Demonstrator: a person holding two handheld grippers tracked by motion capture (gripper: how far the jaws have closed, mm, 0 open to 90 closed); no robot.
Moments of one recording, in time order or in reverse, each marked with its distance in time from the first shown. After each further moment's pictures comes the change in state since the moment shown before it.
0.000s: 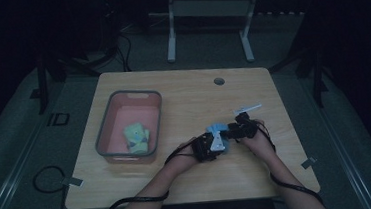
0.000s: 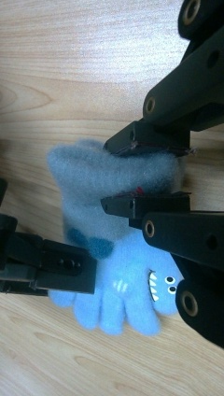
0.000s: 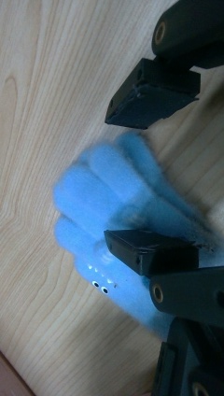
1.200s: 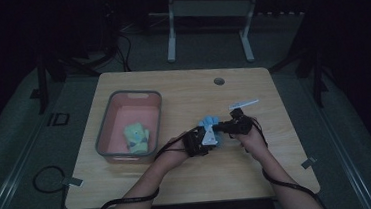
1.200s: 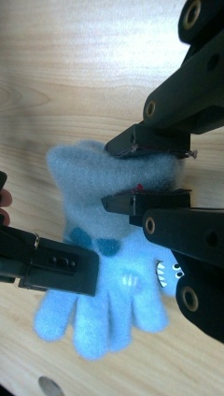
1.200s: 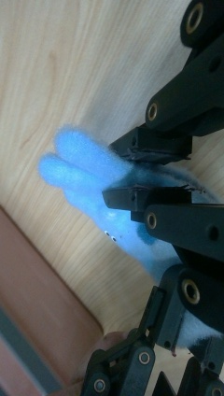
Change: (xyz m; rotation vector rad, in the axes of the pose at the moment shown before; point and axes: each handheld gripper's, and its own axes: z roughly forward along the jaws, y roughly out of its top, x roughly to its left) left arm 0.014 0.008 -0.048 0.032 0.030 0.027; right arm 0.028 0.026 -0.011 -0.088 0.190 -0.001
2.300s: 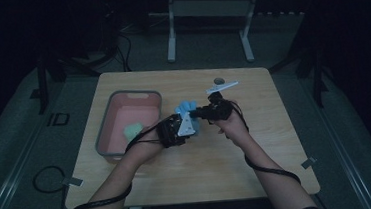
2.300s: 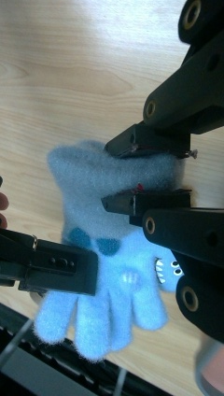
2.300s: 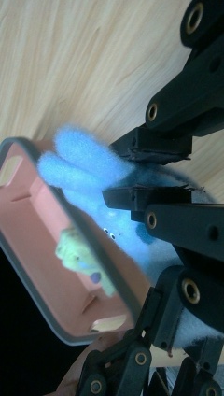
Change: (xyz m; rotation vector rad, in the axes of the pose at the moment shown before) left arm 0.027 -0.013 -0.095 0.061 0.123 0.007; right arm 0.065 0.079 0.016 -0.041 0.062 -0.120
